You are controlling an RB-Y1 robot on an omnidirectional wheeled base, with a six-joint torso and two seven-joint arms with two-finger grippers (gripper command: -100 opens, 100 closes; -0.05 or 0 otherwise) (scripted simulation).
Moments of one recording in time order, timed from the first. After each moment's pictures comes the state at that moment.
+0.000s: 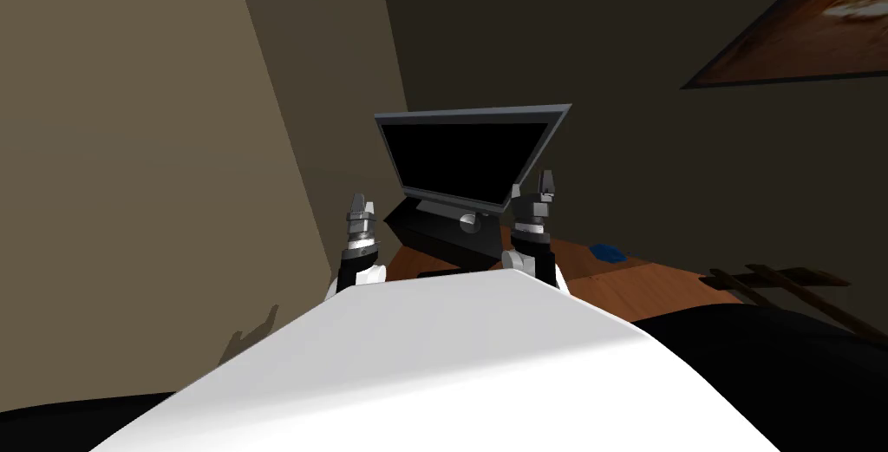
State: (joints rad) left arm 0.52 0.01 -0.03 -2.20 -0.08 -0.45 -0.17; right arm 0.53 0.03 -0.06 -2.34 -0.01 -0.45 -0.03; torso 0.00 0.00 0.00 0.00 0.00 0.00
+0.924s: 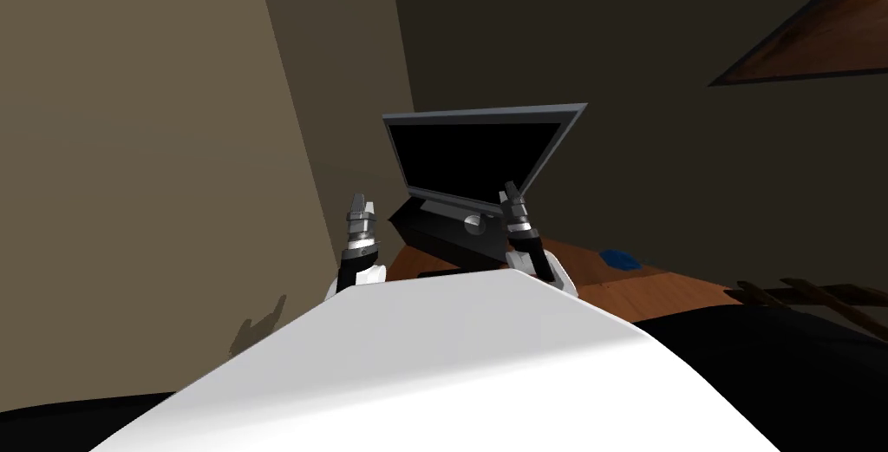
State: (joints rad) left arm 0.52 0.01 -0.03 -2.20 -0.08 -0.45 -0.17; right arm 0.48 -0.21 -0.05 -2.21 0.06 -0.40 0.05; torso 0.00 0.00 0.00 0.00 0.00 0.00
